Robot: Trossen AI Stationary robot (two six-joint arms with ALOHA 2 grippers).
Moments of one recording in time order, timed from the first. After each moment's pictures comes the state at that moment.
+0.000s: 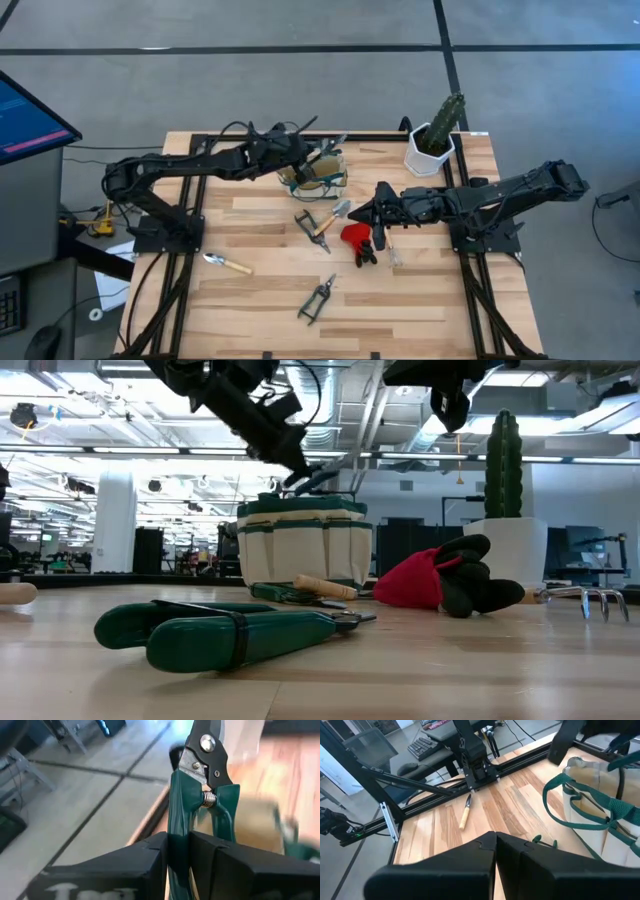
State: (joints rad) left arm 0.34 1.49 1.01 -0.01 -0.36 0.18; right arm 0.19 1.18 0.81 0.03 0.24 0.46
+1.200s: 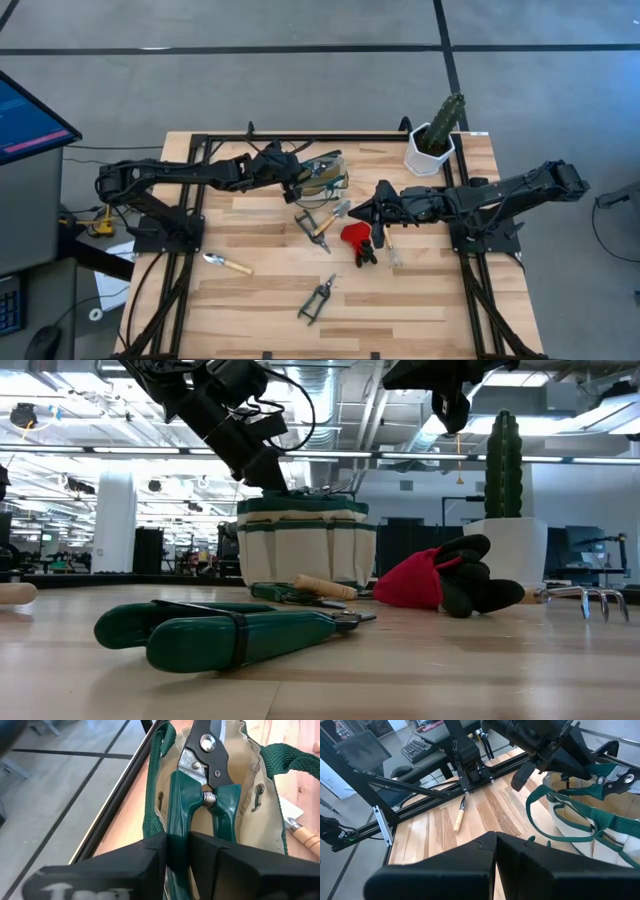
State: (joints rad) left arm 0.29 1.44 0.87 -0.04 -0.32 0.18; right arm 0.18 1.18 0.81 0.03 0.26 0.47
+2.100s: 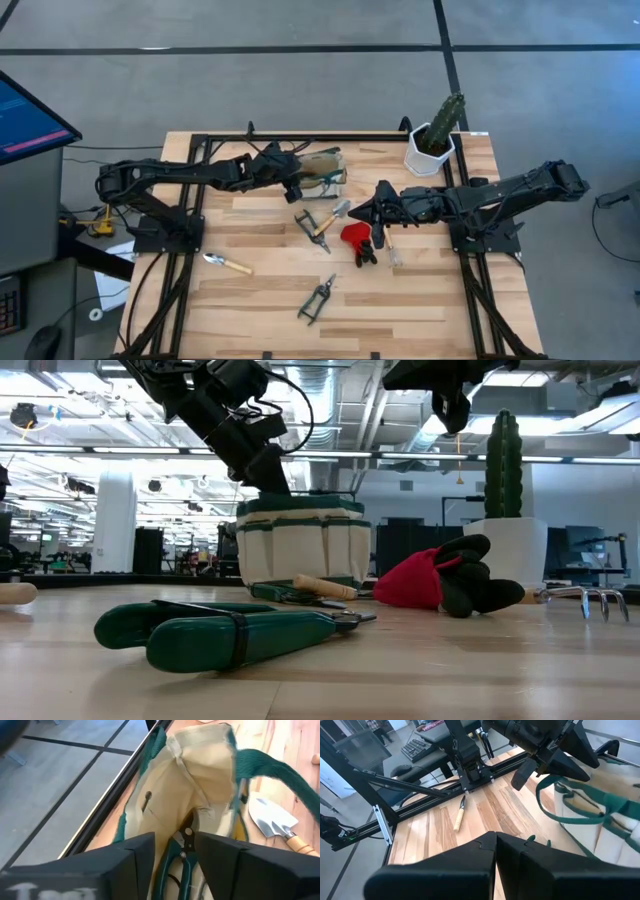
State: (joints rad) left arm 0.29 1.45 0.87 -0.05 -0.32 0.09; right arm 0.18 1.18 0.81 0.03 0.26 0.47
